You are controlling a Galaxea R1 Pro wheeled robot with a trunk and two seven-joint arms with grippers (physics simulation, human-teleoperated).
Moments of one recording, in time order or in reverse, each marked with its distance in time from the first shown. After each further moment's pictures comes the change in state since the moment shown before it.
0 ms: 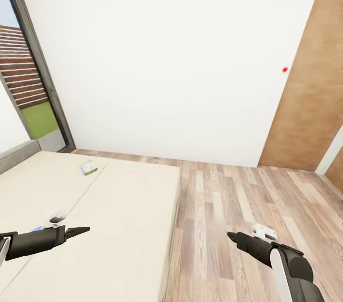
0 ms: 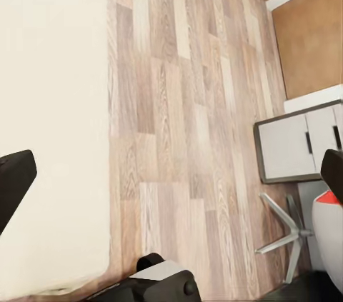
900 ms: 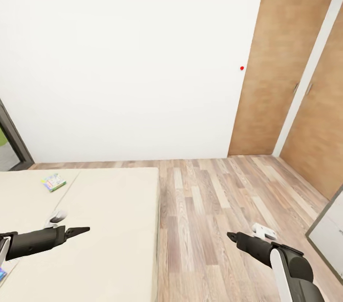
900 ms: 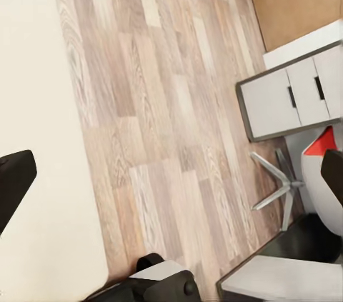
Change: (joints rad) left arm 0.000 0.000 0.000 0.000 0.000 0.000 0.000; right arm 0.000 0.000 0.000 0.001 -0.002 0.000 0.001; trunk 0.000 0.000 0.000
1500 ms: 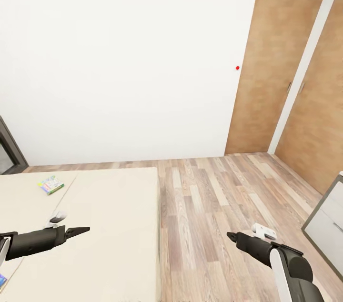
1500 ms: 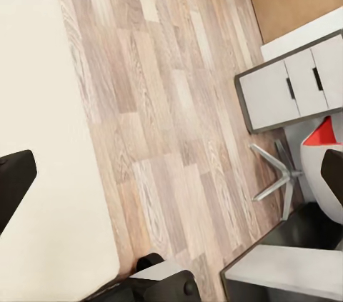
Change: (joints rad) left arm 0.000 0.000 0.000 0.000 0.000 0.000 0.000; right arm 0.000 0.002 0.002 -0.001 0.002 0.000 -0.001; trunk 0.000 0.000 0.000
